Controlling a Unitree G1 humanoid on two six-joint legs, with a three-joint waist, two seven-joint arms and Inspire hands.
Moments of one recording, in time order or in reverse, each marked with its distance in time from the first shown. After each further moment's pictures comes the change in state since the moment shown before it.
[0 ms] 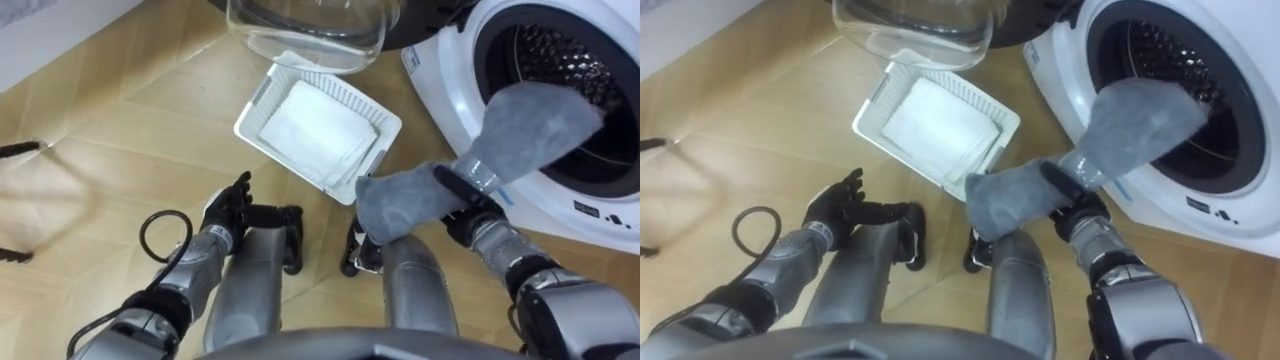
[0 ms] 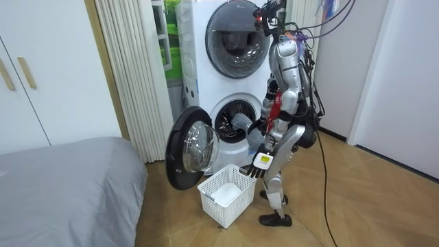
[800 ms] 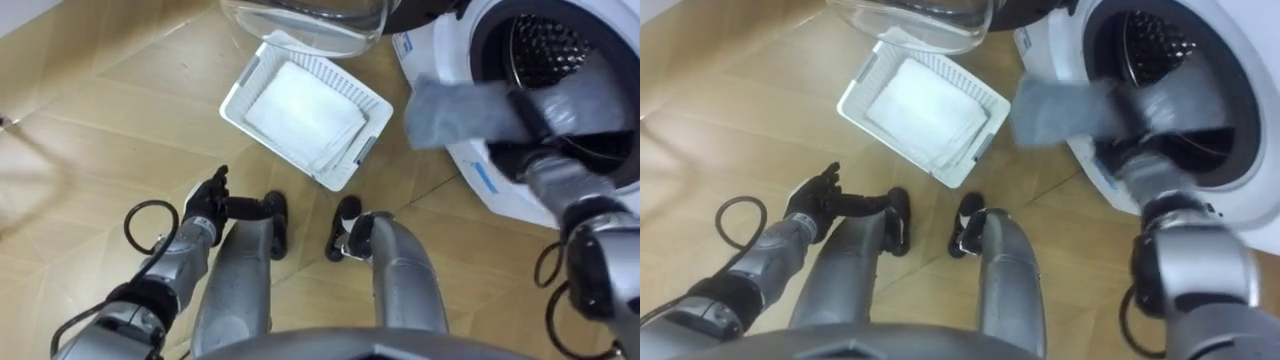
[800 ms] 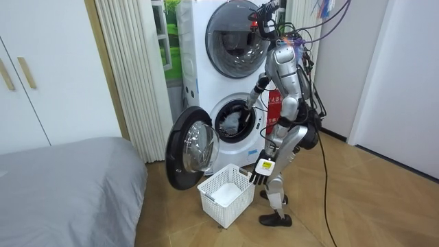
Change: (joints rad) left arm 0.026 0.054 0.016 -0.069 0.017 0.035 0.080; right arm -0.229 -0.222 -0.206 -0.072 0.372 0.074 -0.058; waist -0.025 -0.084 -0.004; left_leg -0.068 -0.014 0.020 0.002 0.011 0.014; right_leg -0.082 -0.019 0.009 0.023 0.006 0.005
